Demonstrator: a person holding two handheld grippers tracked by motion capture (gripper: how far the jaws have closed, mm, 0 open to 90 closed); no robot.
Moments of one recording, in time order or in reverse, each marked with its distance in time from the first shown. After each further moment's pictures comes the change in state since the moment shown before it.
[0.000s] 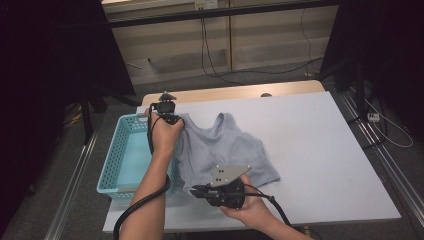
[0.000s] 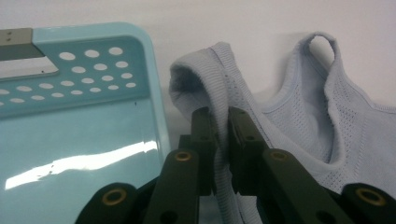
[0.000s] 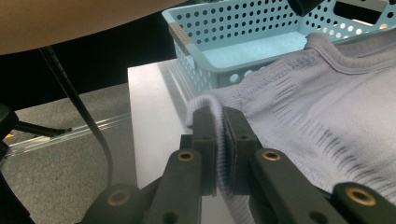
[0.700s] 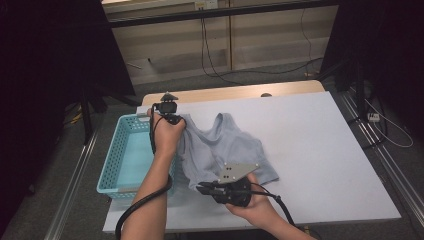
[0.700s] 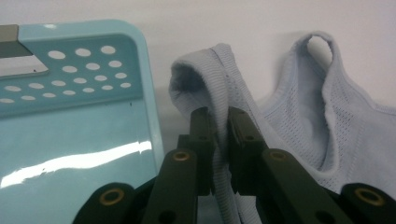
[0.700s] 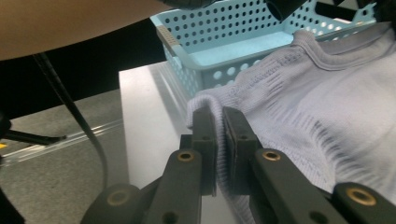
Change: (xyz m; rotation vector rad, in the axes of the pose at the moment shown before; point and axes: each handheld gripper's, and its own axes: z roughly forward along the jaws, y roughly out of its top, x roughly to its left) left arm -0.005 0.002 0.007 0.003 -0.005 -0.009; right arm -0.007 -0.005 -0.014 -0.019 -0.040 0.030
